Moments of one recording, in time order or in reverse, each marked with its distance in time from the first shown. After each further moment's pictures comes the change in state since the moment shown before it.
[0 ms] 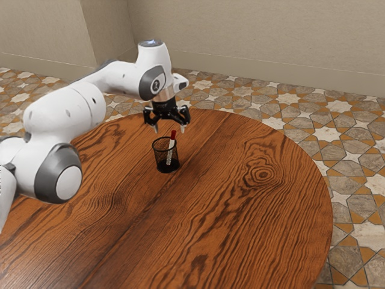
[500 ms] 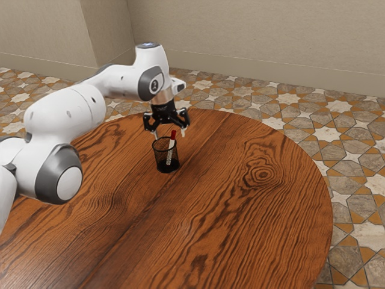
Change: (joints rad) arm -0.005 0.004 0.024 -0.006 -0.066 -0.047 -0.074
